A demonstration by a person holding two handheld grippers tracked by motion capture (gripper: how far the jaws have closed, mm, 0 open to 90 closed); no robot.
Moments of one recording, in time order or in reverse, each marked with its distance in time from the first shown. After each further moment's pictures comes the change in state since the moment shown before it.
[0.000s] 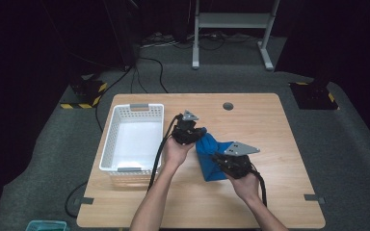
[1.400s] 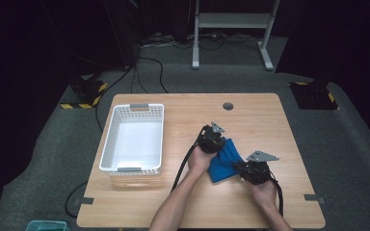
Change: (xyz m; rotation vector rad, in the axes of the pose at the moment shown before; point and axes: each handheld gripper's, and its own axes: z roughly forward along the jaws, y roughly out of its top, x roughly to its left) left arm -0.038 -0.019 0.094 0.059 0.039 0.060; right arm -0.055 -0.078 -0.006 0.097 -0.109 0.139
